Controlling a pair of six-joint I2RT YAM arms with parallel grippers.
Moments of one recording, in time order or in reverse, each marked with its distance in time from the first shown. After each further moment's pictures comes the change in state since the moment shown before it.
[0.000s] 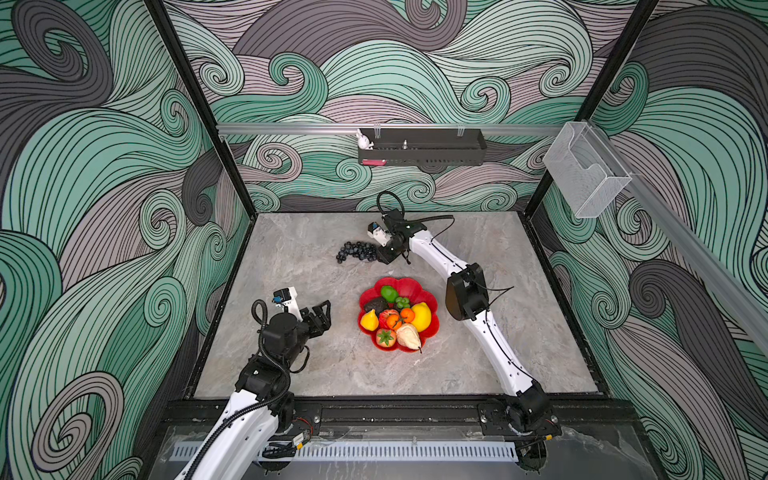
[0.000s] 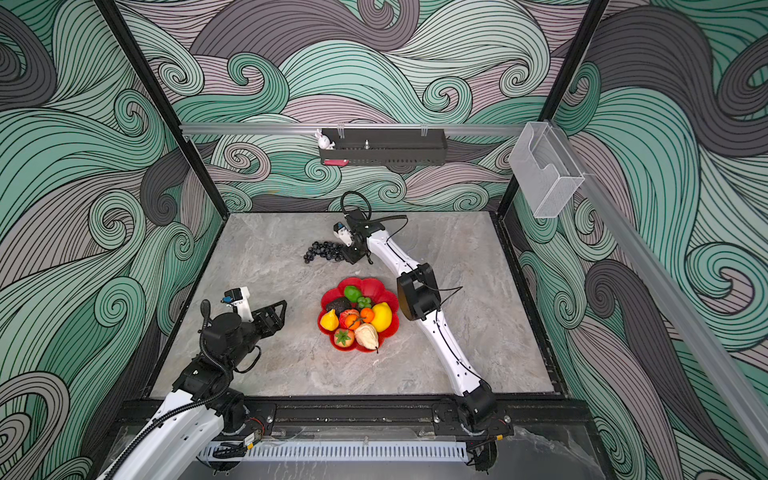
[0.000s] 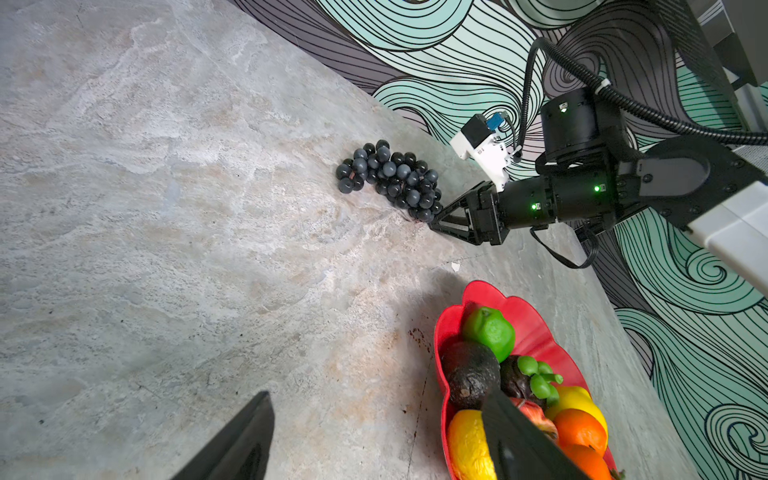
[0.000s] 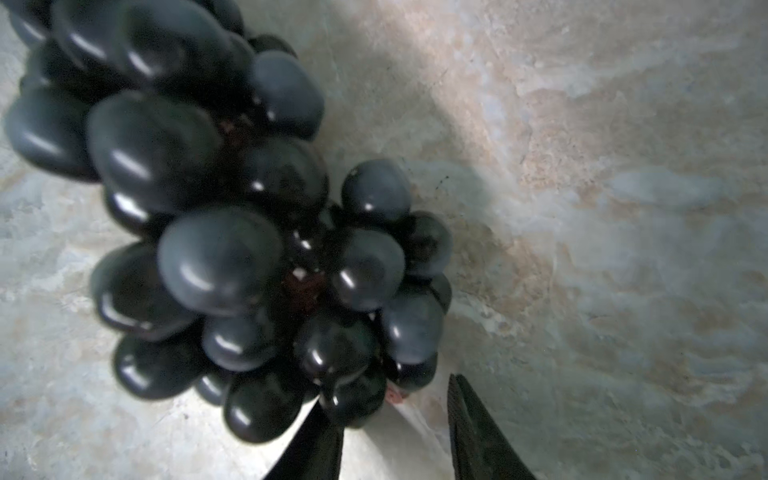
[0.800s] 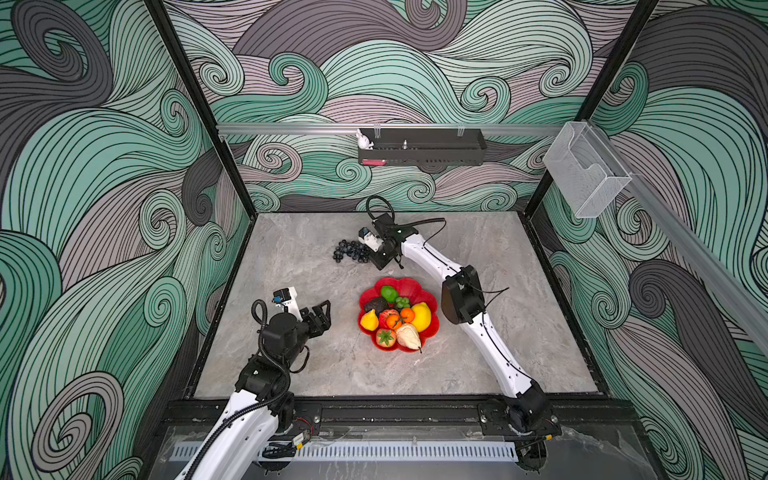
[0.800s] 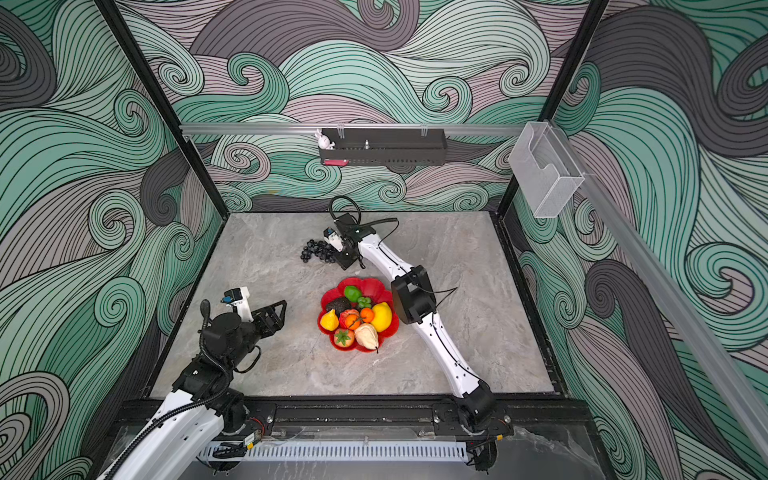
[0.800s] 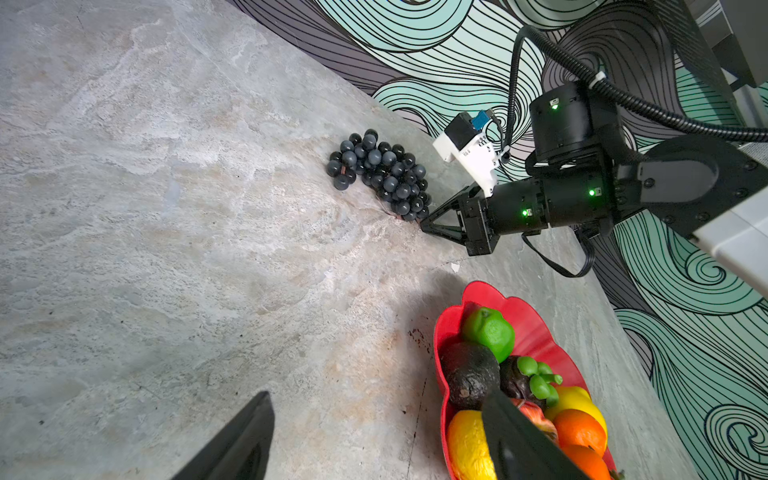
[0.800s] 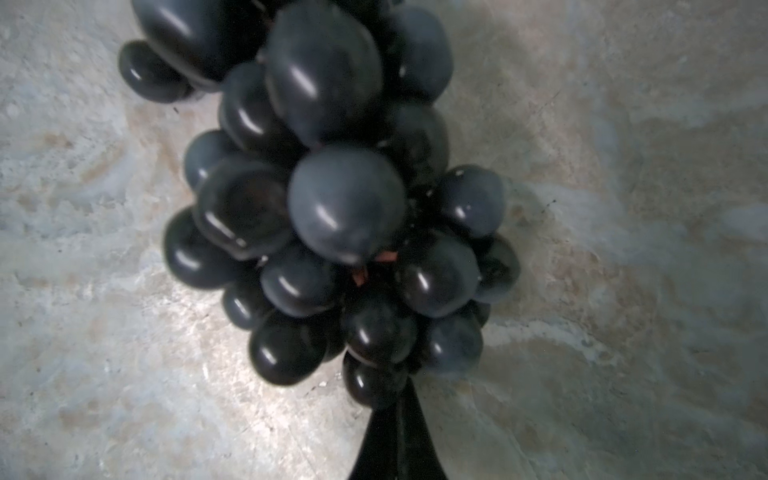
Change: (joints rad) left arm 0.000 -0.001 0.000 0.000 0.000 0.000; right arm 0.056 -0.026 -0.050 0.021 0.014 0.006
